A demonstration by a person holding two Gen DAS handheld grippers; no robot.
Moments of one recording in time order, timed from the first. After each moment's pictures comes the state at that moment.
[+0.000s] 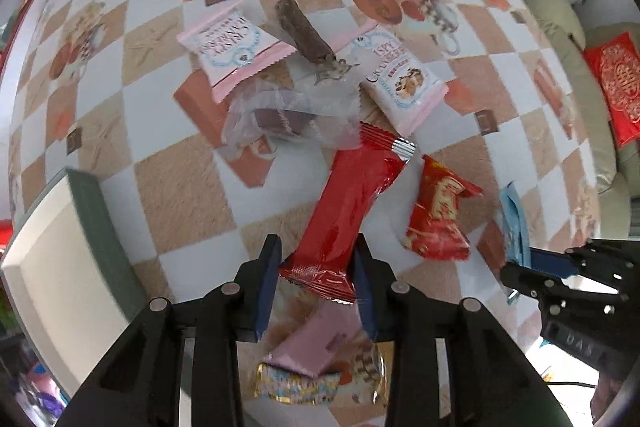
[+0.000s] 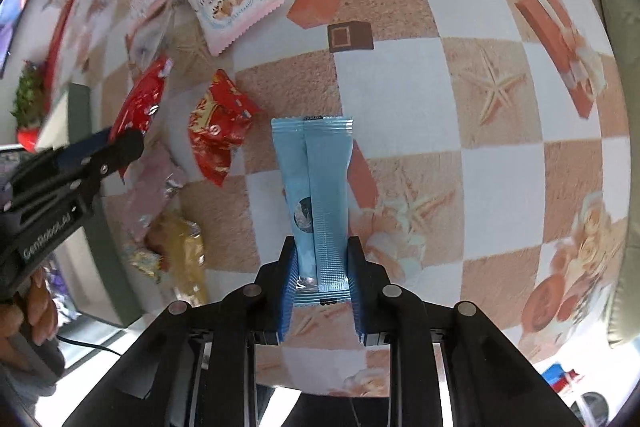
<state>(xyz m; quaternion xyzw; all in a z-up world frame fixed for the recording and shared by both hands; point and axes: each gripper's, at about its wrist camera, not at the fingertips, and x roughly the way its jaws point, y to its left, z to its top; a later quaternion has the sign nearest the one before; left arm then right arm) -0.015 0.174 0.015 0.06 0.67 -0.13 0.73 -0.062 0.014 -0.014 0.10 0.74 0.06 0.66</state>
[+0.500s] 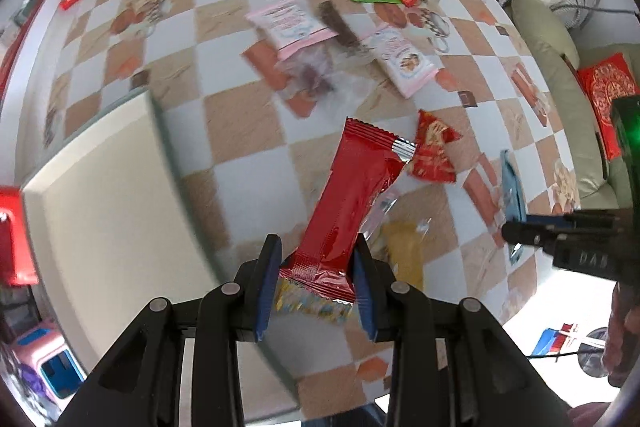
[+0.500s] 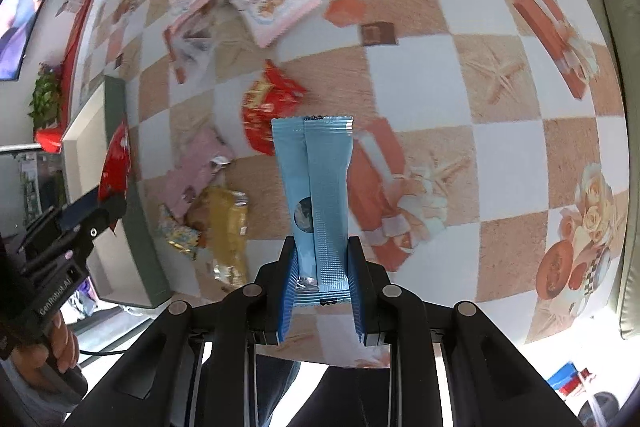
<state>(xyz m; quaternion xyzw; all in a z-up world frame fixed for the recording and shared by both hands) -0.075 0.232 0.057 0.02 0.65 -0.11 0.75 -0.072 0.026 0.046 0.11 0.73 0.08 0.67</state>
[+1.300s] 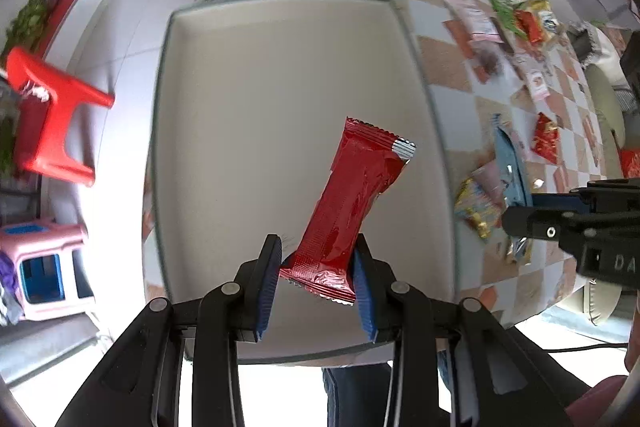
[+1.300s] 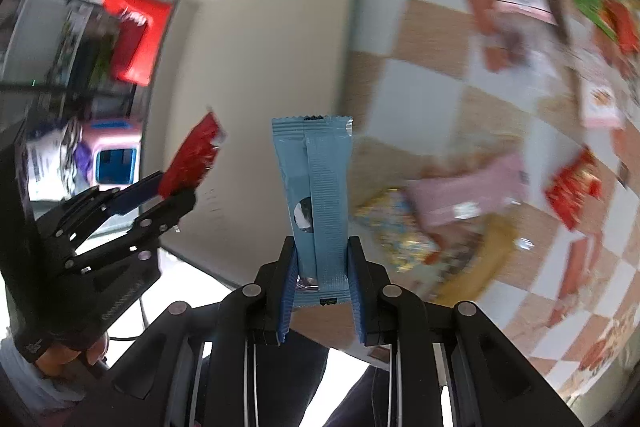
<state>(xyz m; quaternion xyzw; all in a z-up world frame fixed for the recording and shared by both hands) -0.157 0.396 0.057 -0.06 0.67 0.02 0.74 -0.064 0.274 0.058 -0.05 0.73 0.26 0.62</state>
